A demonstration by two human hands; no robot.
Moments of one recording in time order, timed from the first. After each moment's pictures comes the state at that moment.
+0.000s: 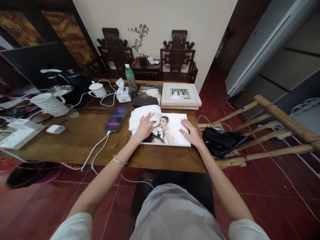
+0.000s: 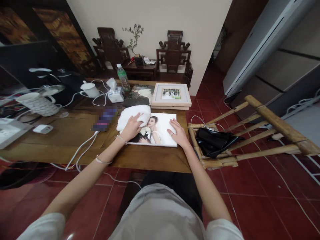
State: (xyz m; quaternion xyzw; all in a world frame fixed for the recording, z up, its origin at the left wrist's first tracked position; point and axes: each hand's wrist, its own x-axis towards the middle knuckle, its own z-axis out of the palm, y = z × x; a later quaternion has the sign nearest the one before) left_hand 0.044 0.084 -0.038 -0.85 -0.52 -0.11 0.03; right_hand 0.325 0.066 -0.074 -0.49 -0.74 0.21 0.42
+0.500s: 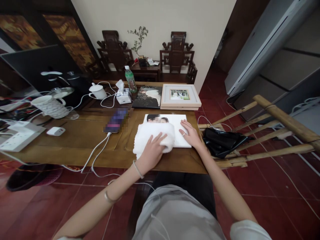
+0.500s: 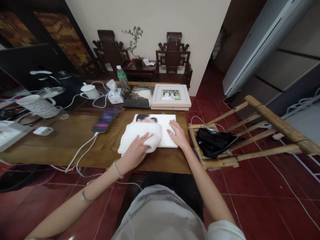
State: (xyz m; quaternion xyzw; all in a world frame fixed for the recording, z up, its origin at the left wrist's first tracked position) left_hand 0.080 -0.028 -0.019 -0.90 -0.43 -0.10 -0.01; right_hand 0.319 0.065 -0.070 -0.50 -0.74 0.20 0.41
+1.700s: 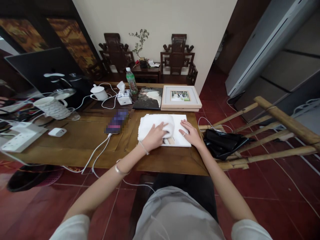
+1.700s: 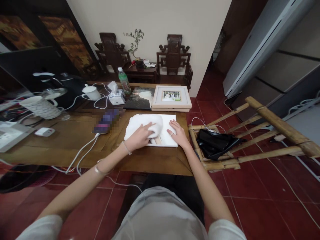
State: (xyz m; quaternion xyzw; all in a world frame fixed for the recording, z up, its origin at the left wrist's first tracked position) left_hand 0.086 0.042 -0.010 -0.90 -0.43 -0.05 0.00; right_hand 0.321 0.074 -0.068 -0.49 -0.74 0.21 0.42
